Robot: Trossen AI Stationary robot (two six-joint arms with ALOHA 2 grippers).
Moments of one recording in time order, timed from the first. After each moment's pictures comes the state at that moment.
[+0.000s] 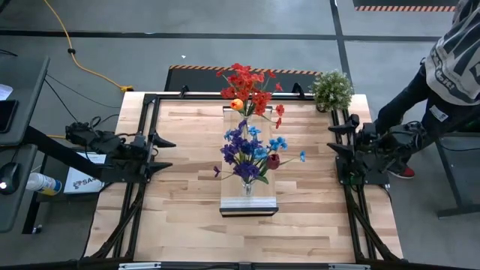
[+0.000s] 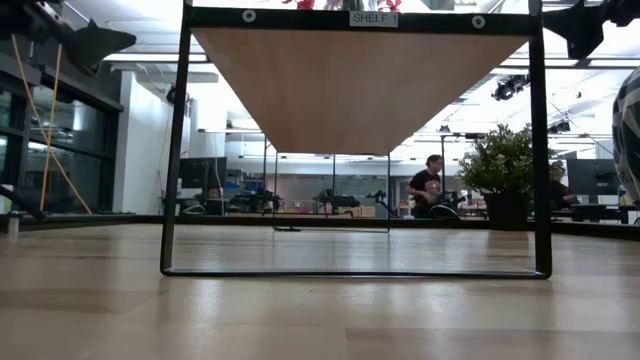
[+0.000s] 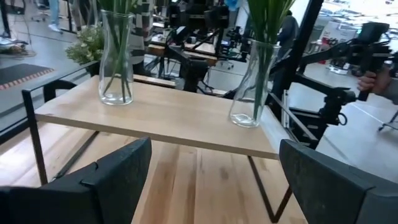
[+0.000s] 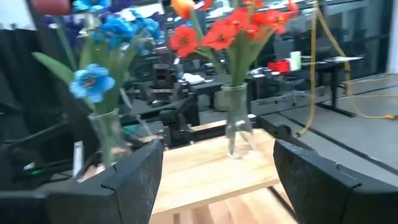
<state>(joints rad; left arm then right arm) -0.46 0.01 0.37 -0.42 -0.46 -0.21 0.47 0.00 0.49 -0.39 0.64 0.13</state>
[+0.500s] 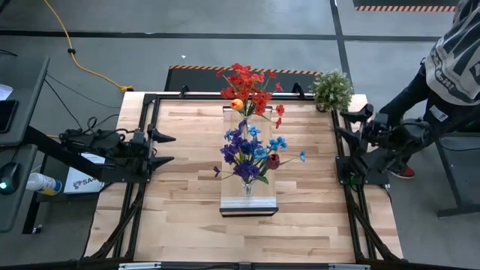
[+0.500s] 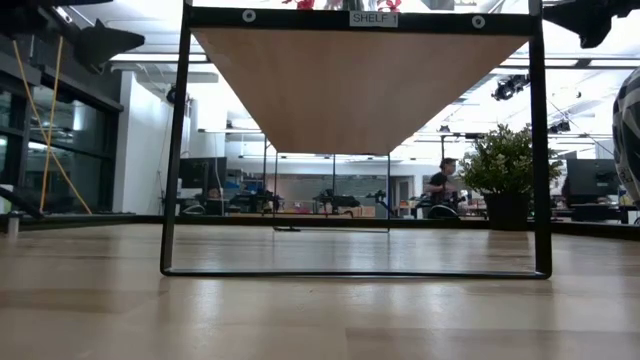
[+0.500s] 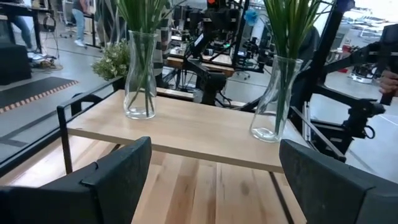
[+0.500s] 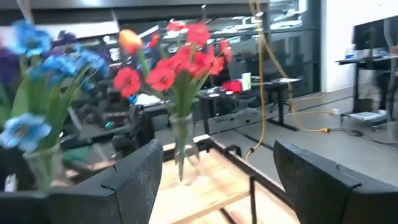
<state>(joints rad) -0.32 0.01 0.37 -0.38 -0.40 -0.16 0.47 0.00 0.58 -0.39 0.85 0.02</state>
